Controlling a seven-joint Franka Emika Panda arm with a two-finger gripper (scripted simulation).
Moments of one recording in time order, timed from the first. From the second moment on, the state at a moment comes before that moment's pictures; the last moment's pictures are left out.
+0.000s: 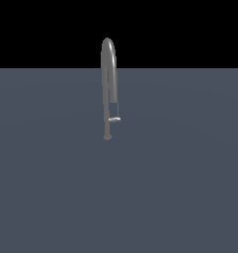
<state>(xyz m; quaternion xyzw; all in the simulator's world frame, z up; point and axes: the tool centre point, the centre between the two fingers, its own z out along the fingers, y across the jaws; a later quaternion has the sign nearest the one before) -0.242 0.014 0.467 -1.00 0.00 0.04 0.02</state>
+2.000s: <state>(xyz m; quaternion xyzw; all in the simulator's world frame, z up) -0.023 0.029 0.426 -0.83 0.30 0.30 0.36</state>
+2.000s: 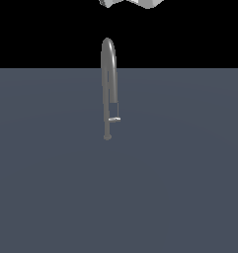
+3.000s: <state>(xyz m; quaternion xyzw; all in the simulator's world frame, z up) 0.084 0.006 0.334 -0.70 0.39 0.40 0.44</state>
